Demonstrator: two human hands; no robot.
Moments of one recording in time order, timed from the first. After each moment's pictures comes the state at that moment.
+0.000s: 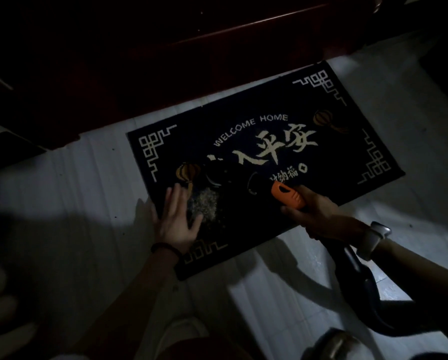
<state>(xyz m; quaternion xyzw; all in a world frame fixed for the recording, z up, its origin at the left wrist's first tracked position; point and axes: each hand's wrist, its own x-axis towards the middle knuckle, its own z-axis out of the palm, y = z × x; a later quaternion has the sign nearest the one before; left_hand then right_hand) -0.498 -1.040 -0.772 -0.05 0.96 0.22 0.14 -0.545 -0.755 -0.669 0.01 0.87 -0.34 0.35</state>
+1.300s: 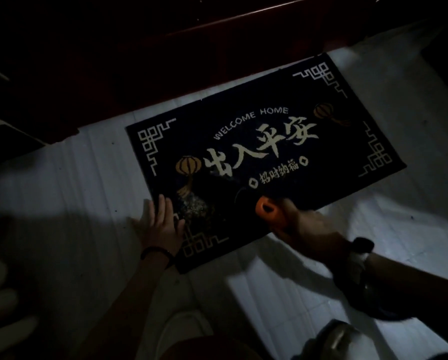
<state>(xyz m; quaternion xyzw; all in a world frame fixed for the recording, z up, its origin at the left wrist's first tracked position) -0.469 -1.062 -0.796 -0.12 0.95 0.18 0.21 -0.502 -0.779 -0.677 -0.12 0.95 -0.12 0.28</state>
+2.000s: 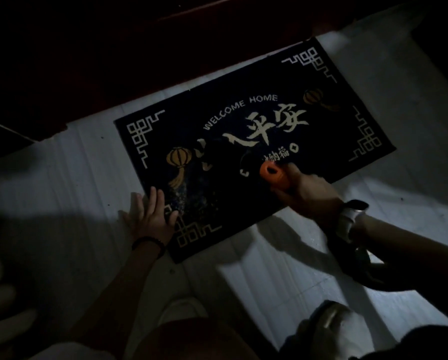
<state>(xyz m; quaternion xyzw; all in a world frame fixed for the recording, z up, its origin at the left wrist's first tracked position) -0.470 -1.066 -0.789 -0.14 0.95 0.17 0.24 -0.528 -0.759 -0.678 -0.07 0.96 -0.15 0.21</state>
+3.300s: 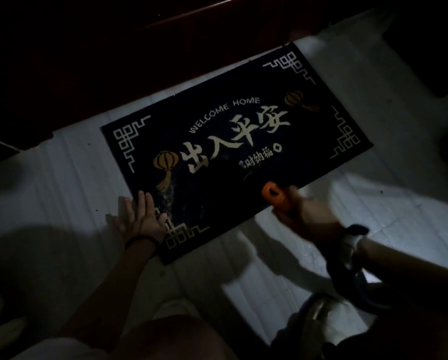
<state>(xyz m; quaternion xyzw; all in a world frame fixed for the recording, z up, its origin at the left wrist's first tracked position) -0.475 -1.049 -0.770 -0.17 0.94 0.10 0.29 -0.483 -0.727 -0.684 -0.05 0.95 -0.18 0.24</state>
